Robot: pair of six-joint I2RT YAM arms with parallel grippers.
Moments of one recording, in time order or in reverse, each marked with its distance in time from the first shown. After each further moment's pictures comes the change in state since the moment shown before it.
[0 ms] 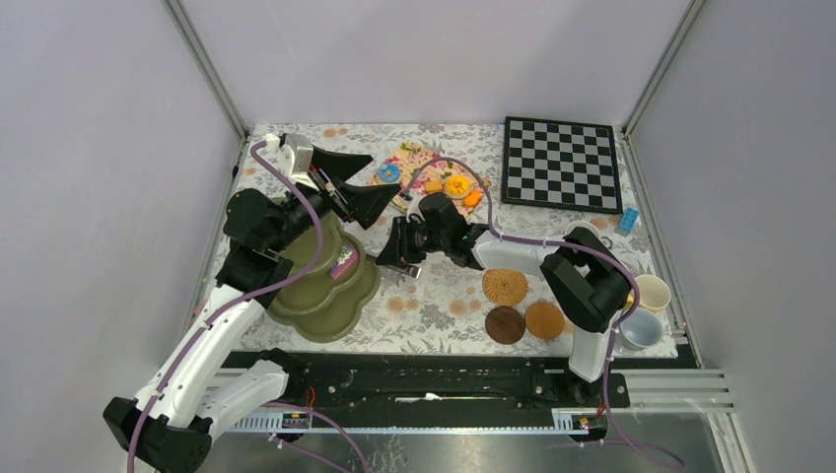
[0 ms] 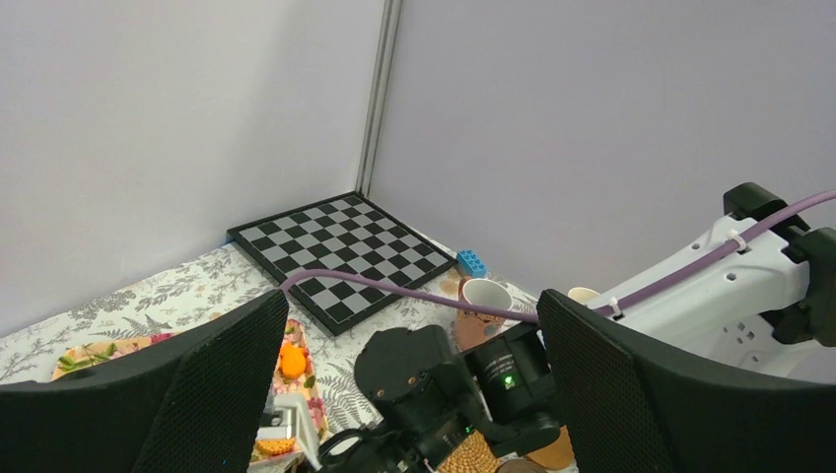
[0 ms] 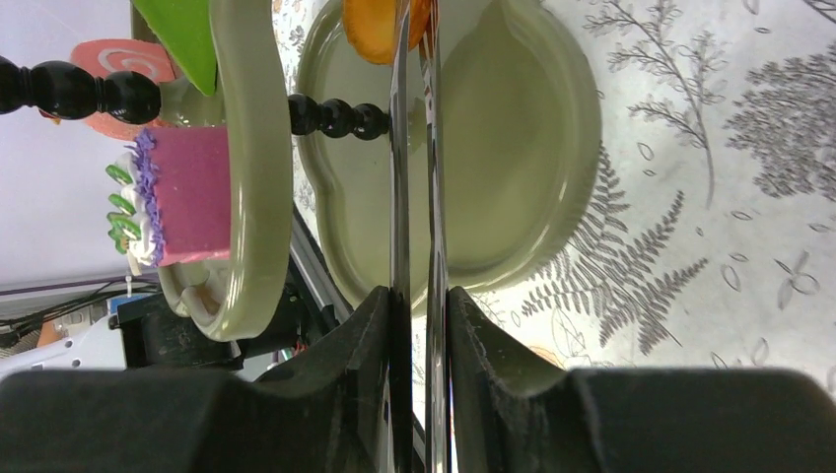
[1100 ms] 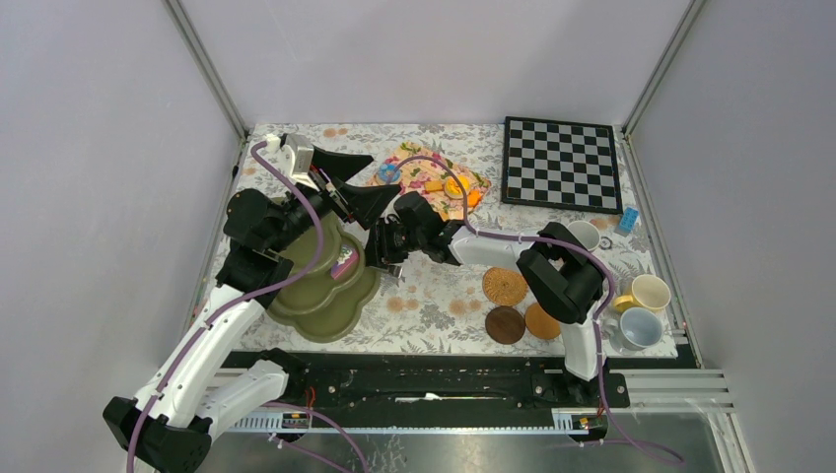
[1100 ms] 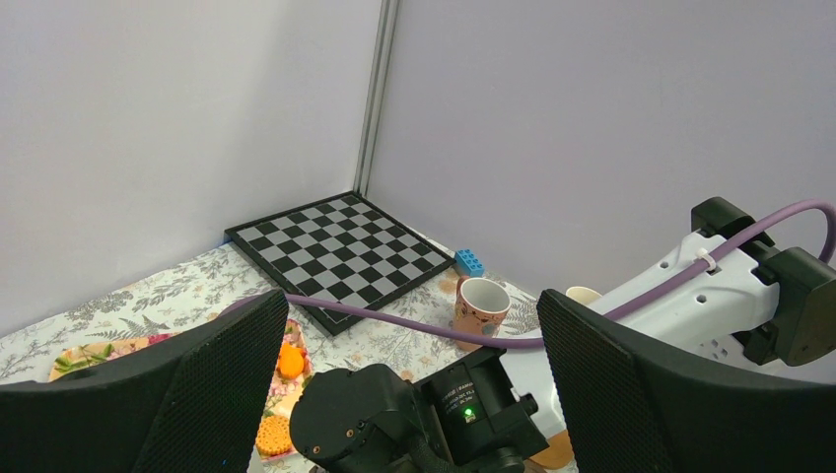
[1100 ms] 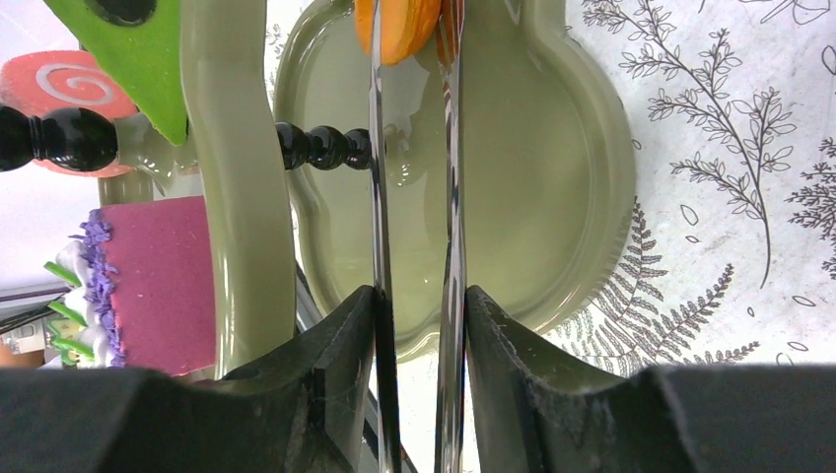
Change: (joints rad) left arm -0.002 0.000 0.000 0.000 0.002 0.000; right arm 0.068 0.154 0.197 -0.090 0.048 -0.034
